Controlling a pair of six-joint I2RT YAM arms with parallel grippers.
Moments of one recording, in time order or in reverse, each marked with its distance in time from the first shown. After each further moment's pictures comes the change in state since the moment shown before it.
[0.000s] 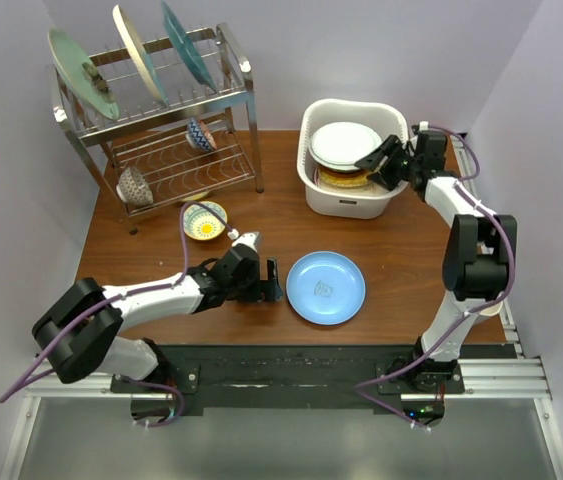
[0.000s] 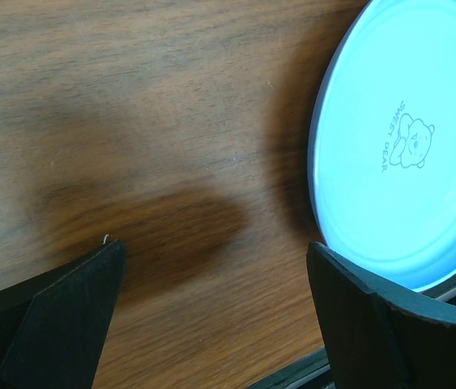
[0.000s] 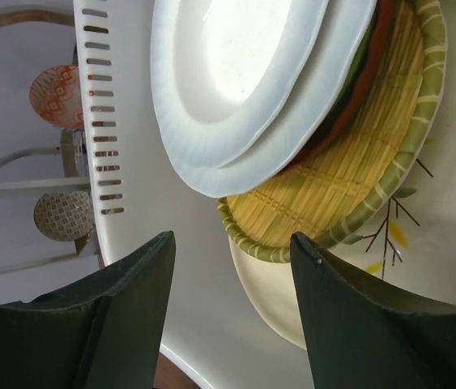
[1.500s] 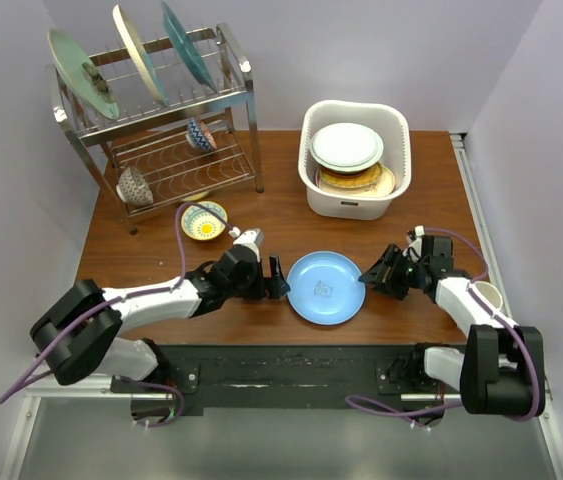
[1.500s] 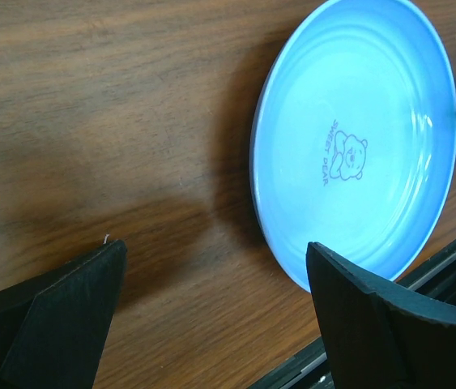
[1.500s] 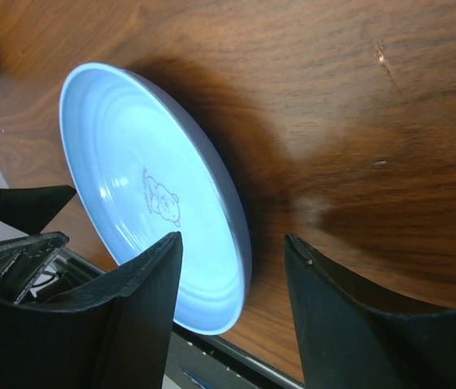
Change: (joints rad) left arm -0.006 -0.016 -0.045 0.168 0.029 -0.019; right arm -0.026 -0.716 -0.914 -0.207 -0.057 -0.202
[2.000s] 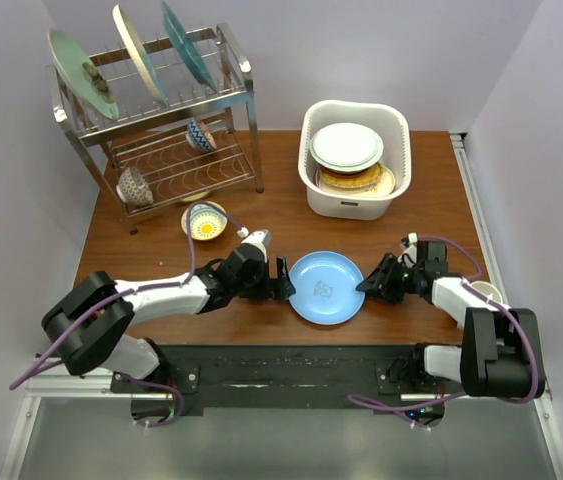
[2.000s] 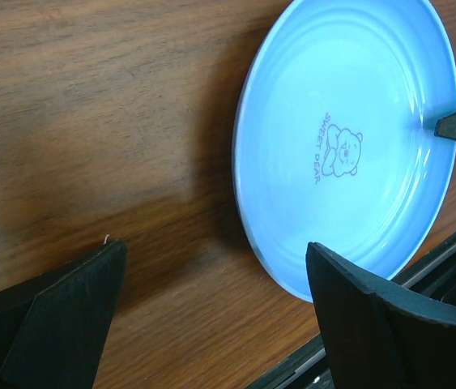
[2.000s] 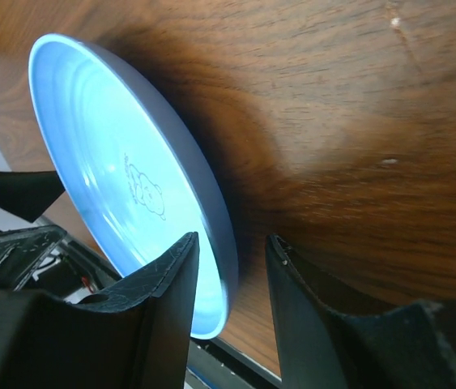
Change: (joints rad) left arm -0.018 0.076 0.045 0.000 0.029 0.001; right arm 0.013 0.093 -0.053 0.085 -0.043 -0.003
